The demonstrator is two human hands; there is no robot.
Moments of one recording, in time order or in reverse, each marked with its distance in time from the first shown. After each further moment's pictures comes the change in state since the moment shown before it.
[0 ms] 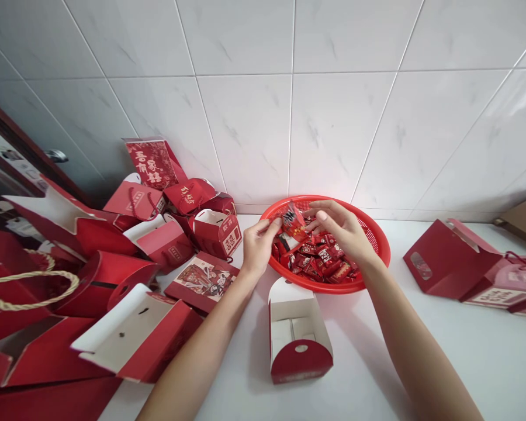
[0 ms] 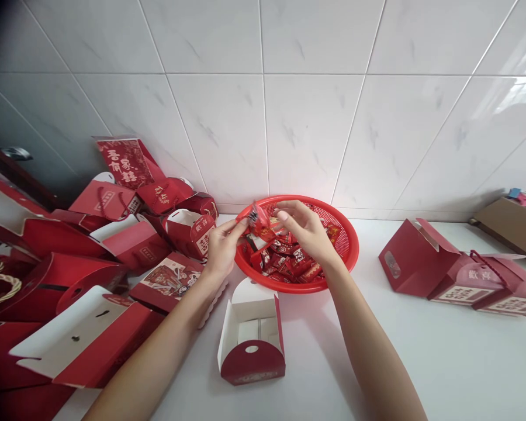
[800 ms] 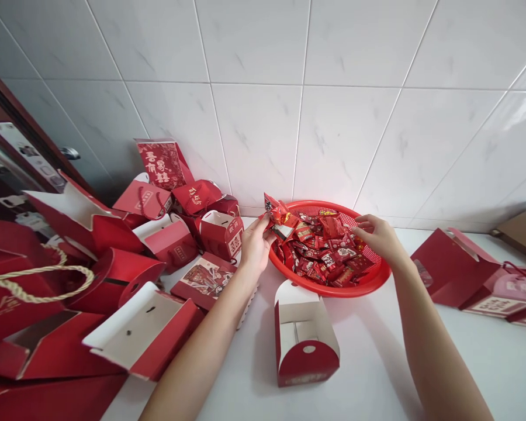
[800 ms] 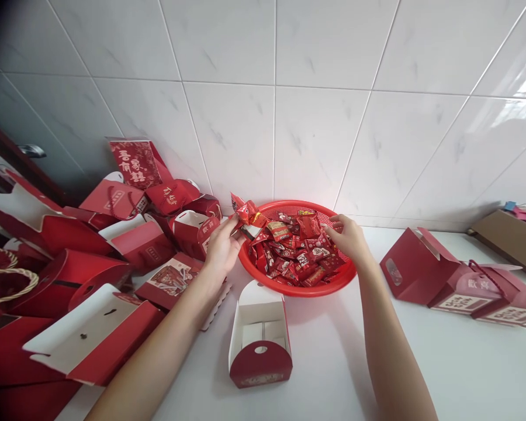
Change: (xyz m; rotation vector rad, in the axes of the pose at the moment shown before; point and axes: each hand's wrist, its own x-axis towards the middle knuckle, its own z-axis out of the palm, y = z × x) left_hand 0.016 0.001 -0.008 -0.462 0.166 -0.220; right_hand -0.001 0.021 -0.071 -0.830 0.221 0.363
